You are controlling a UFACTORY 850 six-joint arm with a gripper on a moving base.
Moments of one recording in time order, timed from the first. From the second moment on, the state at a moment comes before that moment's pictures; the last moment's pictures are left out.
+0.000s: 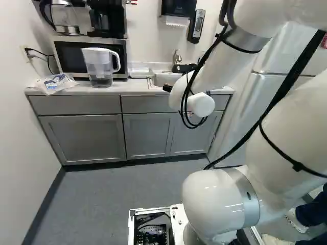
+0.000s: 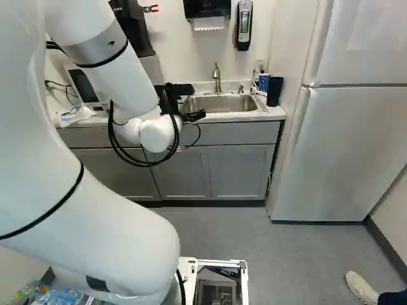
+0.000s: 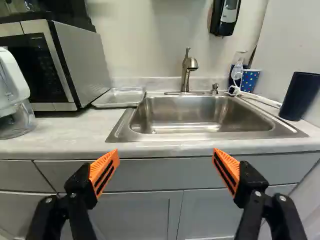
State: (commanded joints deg) arm -0.1 8.0 -23.9 0.0 50.0 0.0
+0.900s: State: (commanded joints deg) arm -0.1 9.6 -28.4 0.0 46.0 0.0
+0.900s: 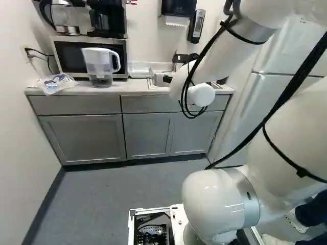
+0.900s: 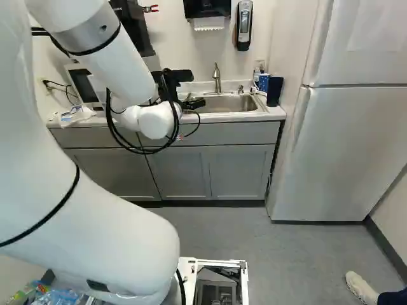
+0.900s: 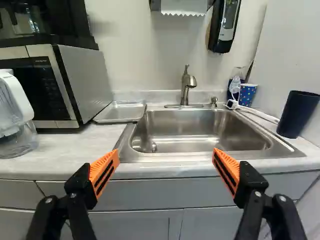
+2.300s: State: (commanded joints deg) arm -0.1 10.5 -36.4 0.0 38.9 0.0
